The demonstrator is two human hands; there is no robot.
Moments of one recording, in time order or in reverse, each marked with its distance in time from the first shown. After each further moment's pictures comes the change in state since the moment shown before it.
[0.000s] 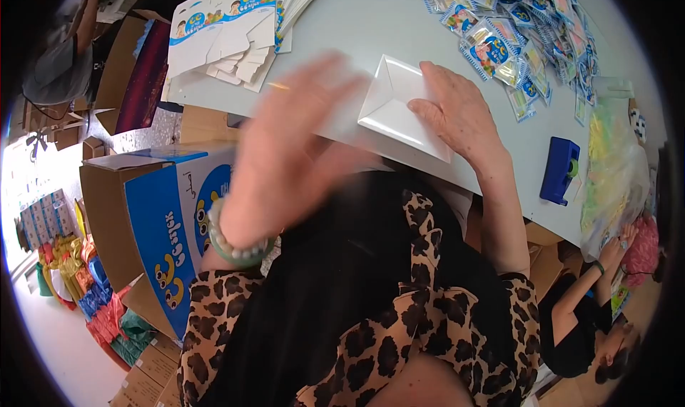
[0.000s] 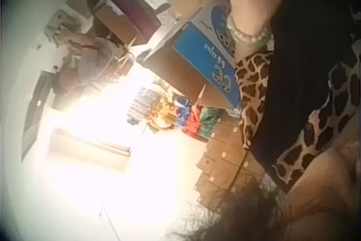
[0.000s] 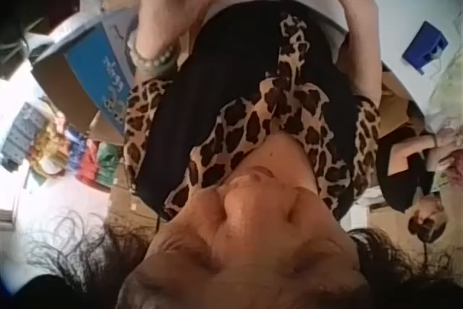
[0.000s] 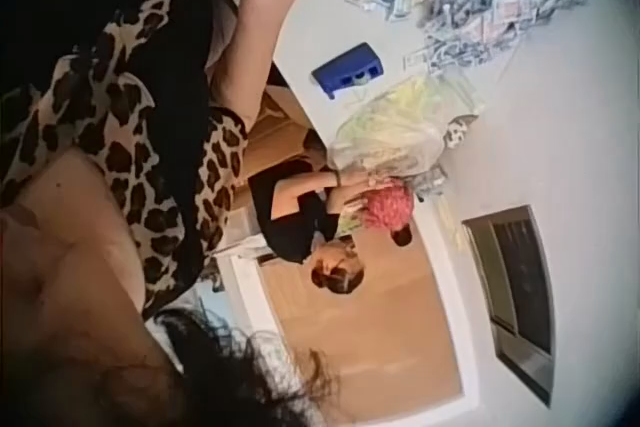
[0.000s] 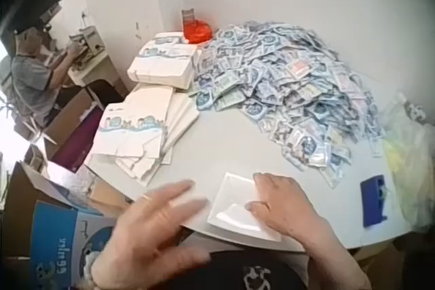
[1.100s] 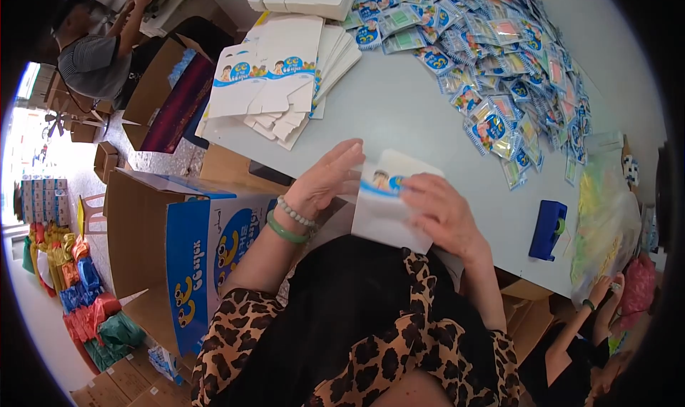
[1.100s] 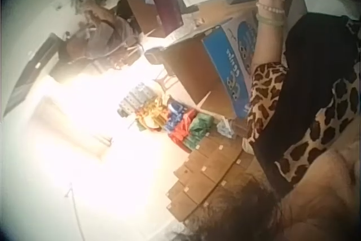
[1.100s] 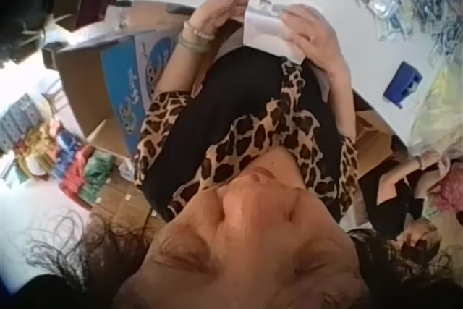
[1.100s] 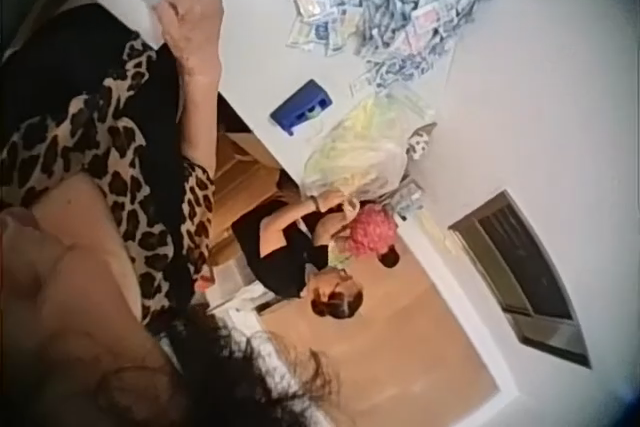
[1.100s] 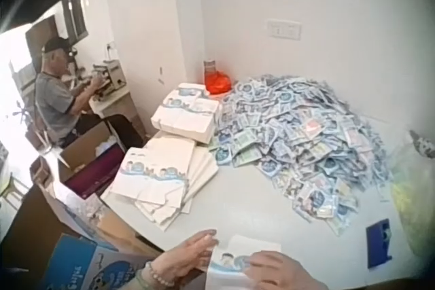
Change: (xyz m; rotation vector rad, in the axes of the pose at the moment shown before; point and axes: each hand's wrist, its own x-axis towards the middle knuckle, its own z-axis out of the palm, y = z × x) left_hand -0.005 -0.095 0.065 -1.262 -0.101 -0.888; right_hand -0.034 -0.020 0.000 0.438 -0.063 -0.207
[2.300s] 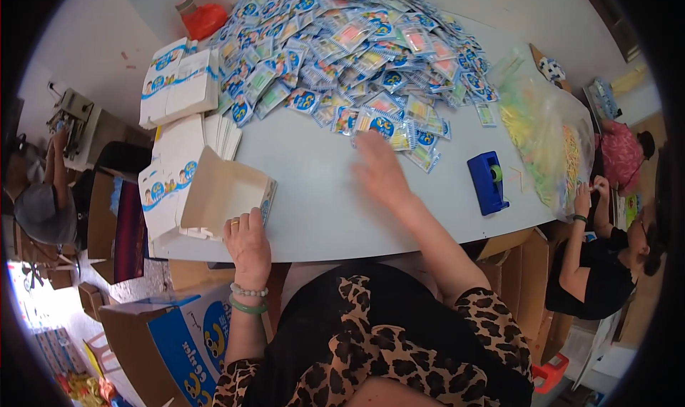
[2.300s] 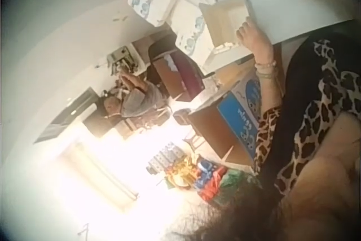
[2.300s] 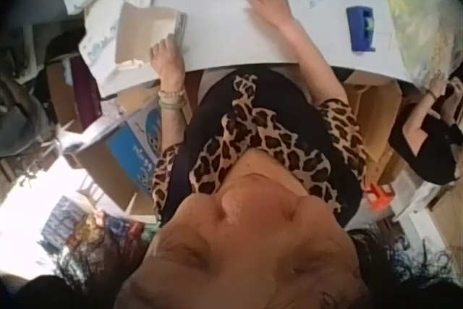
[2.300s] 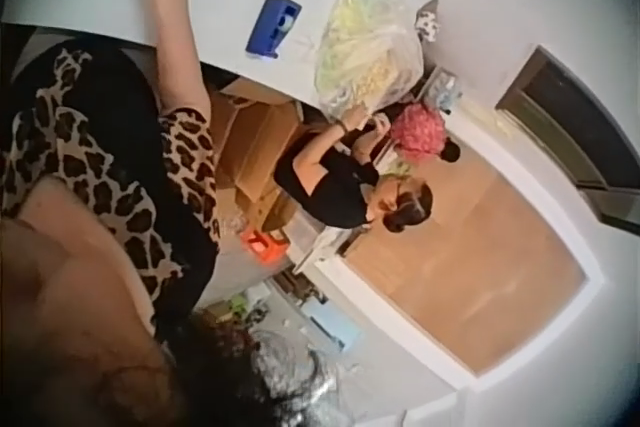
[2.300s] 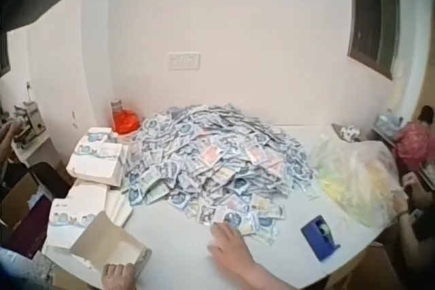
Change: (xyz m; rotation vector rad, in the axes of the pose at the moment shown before) left_hand 0.010 0.008 0.011 1.834 0.536 0.964; right_hand 0.018 0.111 -0.014 -0.474 0.546 0.247
